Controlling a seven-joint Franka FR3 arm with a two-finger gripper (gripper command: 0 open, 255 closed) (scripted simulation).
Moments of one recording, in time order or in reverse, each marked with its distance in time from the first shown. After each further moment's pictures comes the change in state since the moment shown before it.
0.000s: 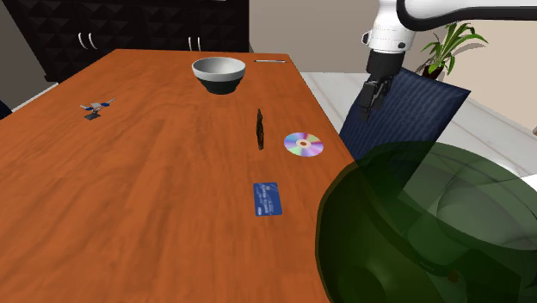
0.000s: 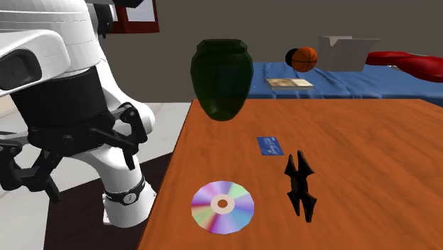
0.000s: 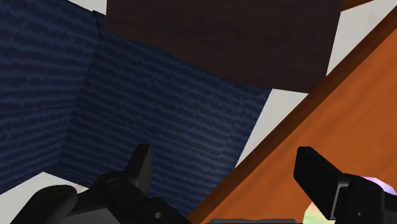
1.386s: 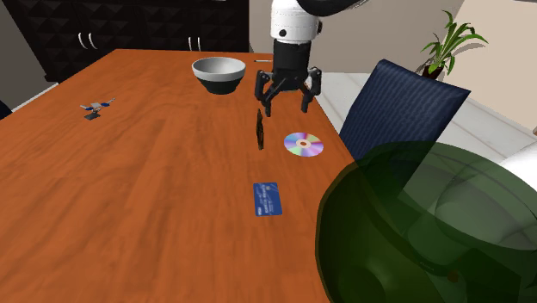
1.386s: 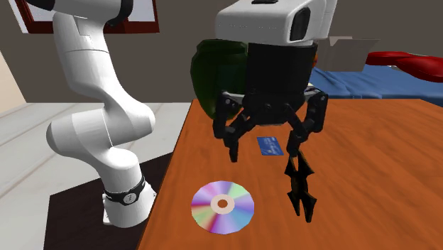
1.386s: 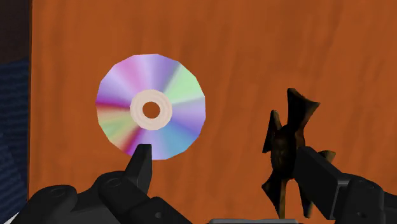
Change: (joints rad) arm -0.041 0.403 0.457 0.374 0.208 0.116 0.908
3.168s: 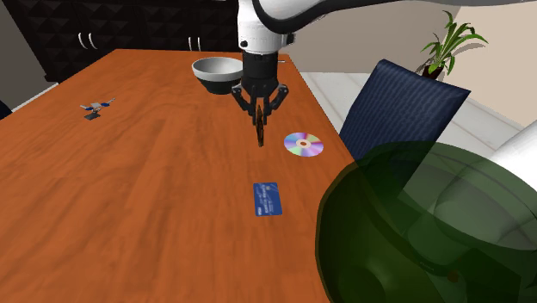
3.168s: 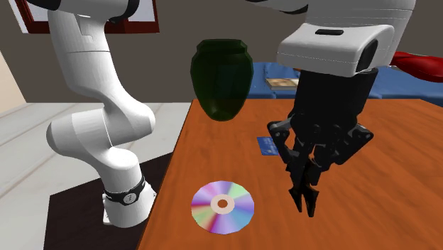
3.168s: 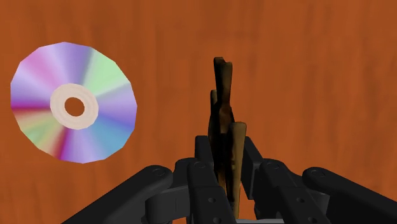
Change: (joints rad) arm -0.018 0.189 0.097 0.117 -0.059 0.083 0.255
